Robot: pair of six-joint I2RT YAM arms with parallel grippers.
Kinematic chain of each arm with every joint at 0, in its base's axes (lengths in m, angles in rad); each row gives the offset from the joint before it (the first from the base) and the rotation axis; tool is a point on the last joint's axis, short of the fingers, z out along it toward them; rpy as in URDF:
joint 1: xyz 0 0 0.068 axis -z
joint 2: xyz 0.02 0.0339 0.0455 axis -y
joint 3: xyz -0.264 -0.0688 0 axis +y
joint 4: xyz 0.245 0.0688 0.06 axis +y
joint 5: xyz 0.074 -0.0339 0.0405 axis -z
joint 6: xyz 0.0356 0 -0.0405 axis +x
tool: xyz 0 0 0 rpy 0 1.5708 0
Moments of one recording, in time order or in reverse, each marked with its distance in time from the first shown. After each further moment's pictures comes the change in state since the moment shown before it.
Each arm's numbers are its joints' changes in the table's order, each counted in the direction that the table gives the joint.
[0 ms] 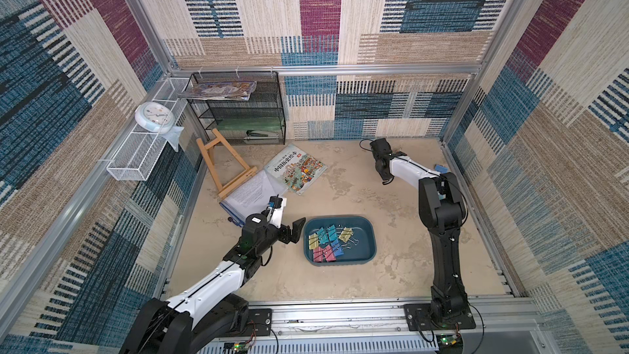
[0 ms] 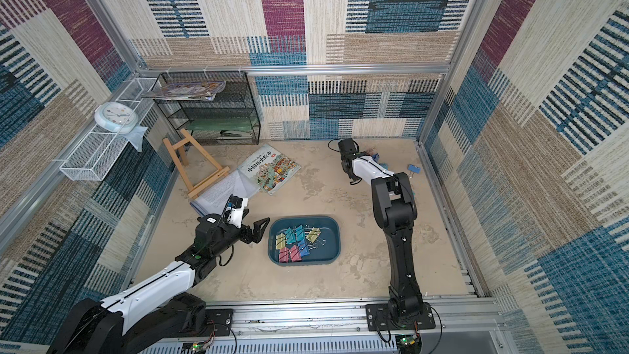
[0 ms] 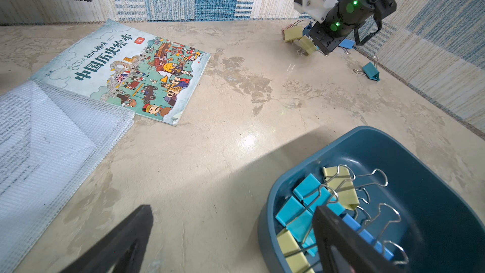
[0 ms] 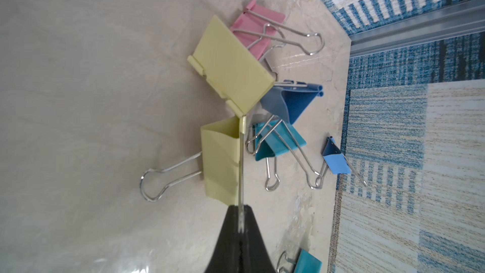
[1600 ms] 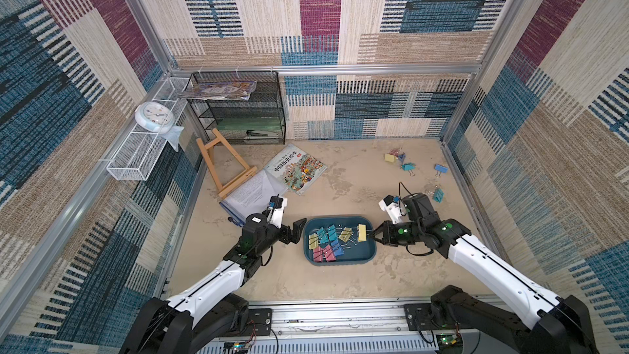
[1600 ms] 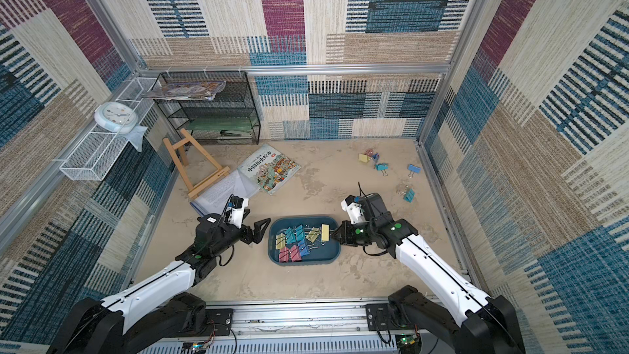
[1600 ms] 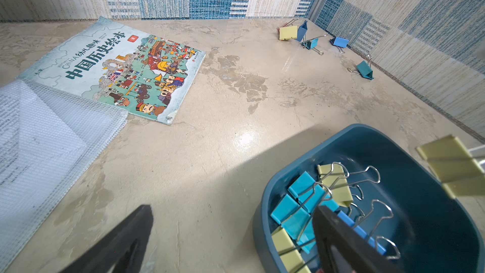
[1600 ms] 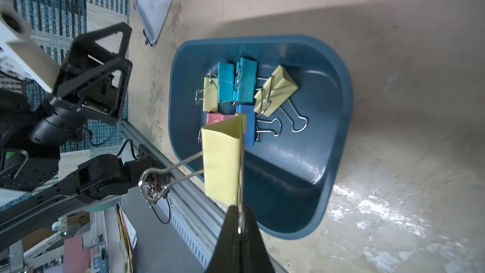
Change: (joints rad) left arm 0.000 -0.003 0.000 -0.001 0.022 -0.004; right arm -0.216 1.194 1.061 -0.007 -1.225 0.812
